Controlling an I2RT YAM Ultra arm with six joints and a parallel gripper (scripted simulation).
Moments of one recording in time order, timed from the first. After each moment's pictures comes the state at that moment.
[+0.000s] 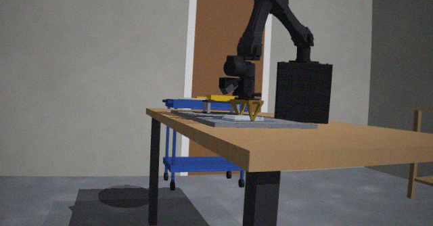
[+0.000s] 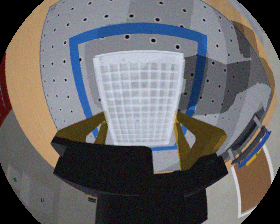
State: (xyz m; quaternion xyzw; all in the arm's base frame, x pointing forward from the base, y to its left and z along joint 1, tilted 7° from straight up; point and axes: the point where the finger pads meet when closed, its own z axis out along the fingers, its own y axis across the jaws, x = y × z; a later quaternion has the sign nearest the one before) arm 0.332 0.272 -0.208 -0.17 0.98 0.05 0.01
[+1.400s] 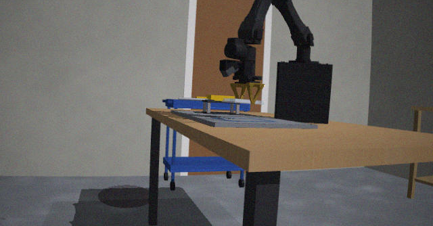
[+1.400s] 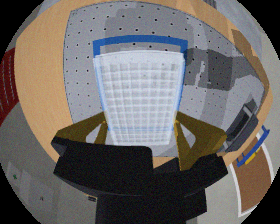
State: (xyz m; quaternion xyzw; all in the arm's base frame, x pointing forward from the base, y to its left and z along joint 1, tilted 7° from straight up) arm 0.334 0.269 -0.148 -0.17 0.98 0.05 0.02
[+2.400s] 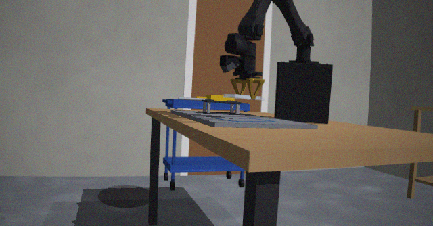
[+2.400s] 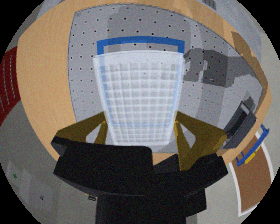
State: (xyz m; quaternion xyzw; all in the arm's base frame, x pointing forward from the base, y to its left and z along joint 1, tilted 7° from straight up) arm 0.333 0.268 -0.133 -0.17 0.98 0.05 0.02
